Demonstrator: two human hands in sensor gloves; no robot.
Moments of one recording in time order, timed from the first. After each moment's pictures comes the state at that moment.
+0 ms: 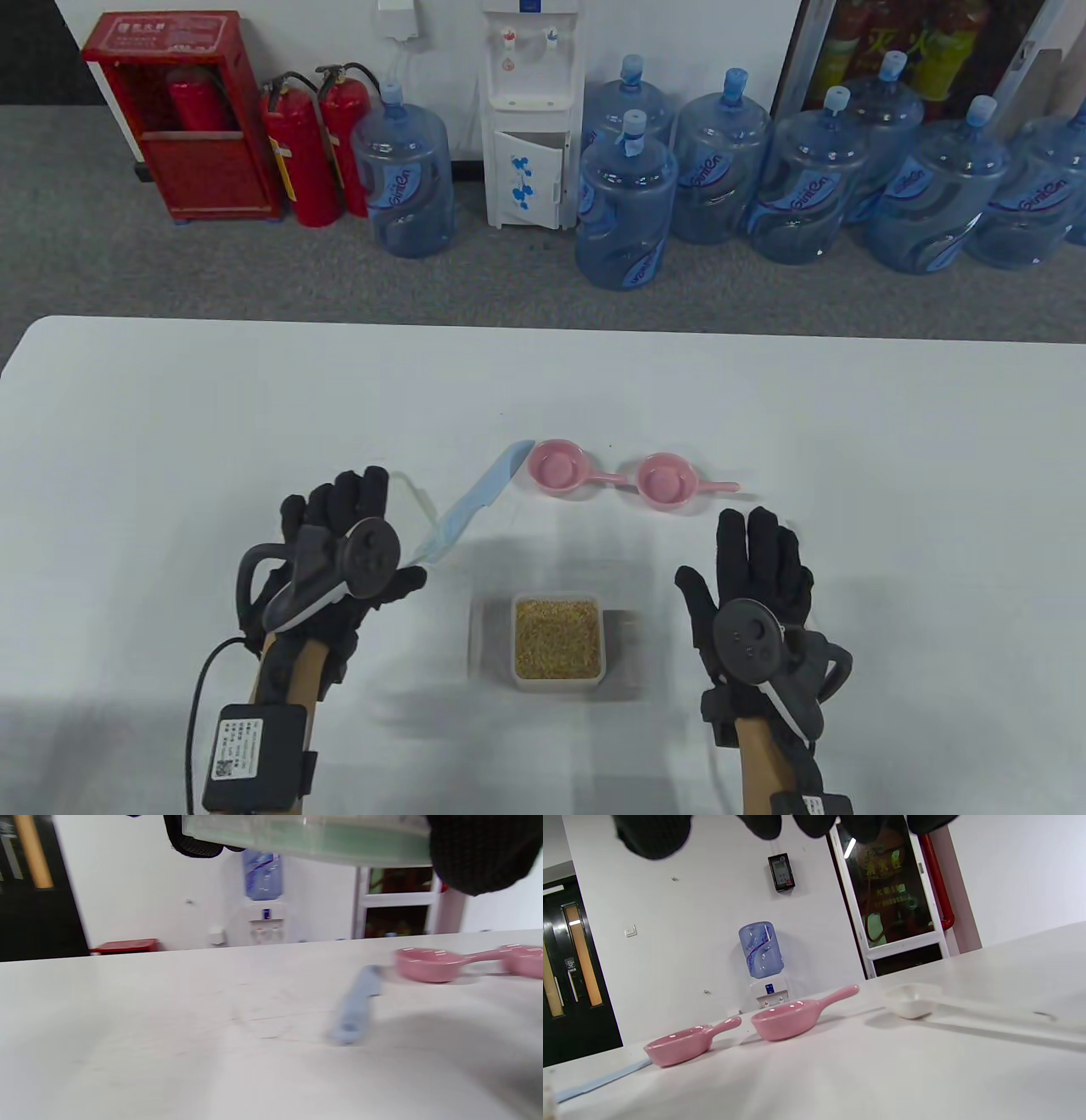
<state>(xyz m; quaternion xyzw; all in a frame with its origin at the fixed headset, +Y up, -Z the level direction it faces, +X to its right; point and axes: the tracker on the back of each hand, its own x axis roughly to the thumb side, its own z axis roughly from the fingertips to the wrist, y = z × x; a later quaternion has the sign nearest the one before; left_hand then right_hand) -0.243 -0.674 -0.314 -0.04 -0.03 -0.03 1.00 0.183 -0.707 -0.250 -0.06 -0.15 0.98 0.14</state>
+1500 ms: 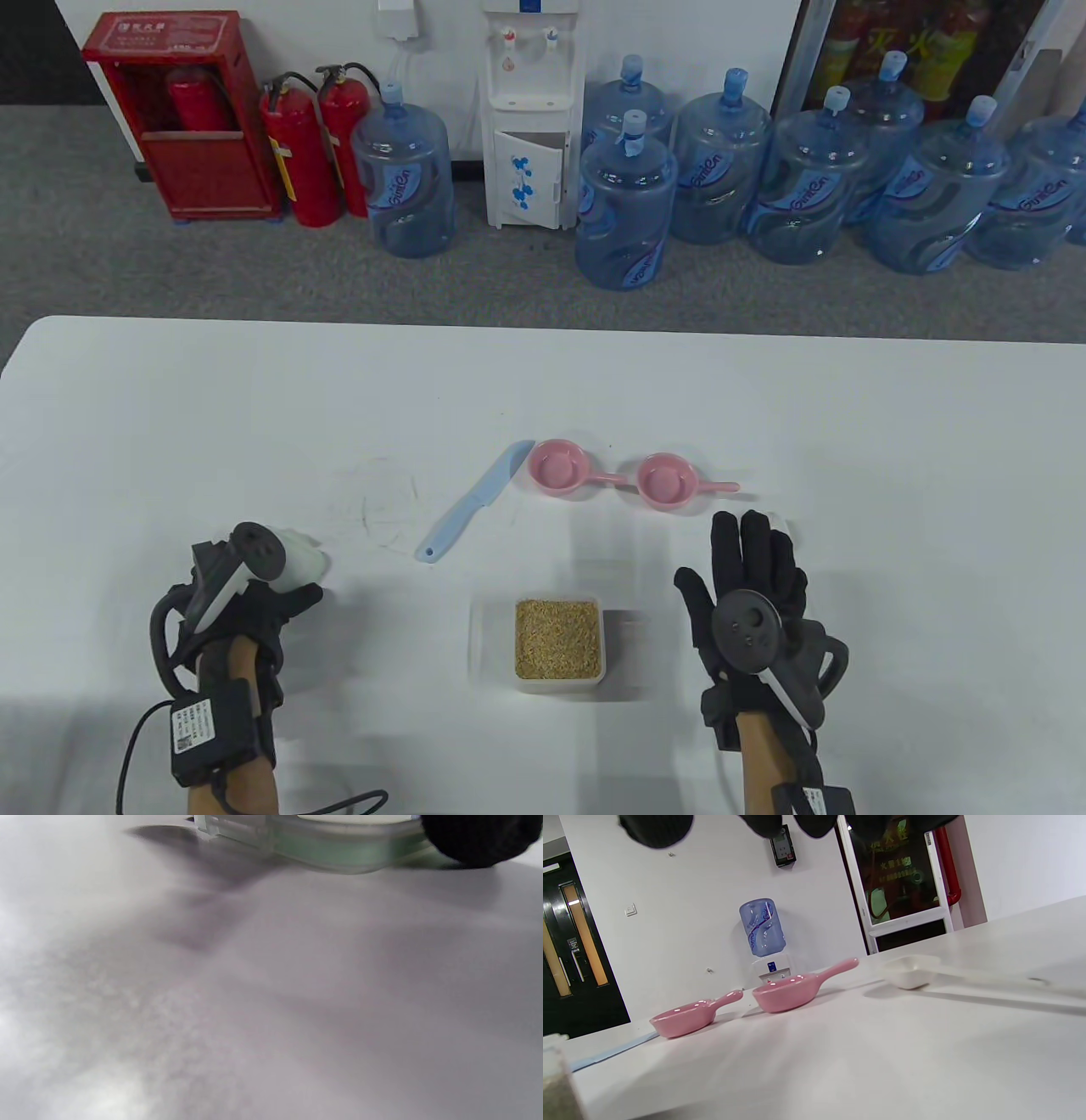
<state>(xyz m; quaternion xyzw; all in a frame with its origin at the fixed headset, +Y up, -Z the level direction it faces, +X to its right) -0.351 -0.777 -0.327 -0.23 0.19 0.05 0.95 0.184 -0.710 -0.255 -0.05 -0.10 0.98 0.14</state>
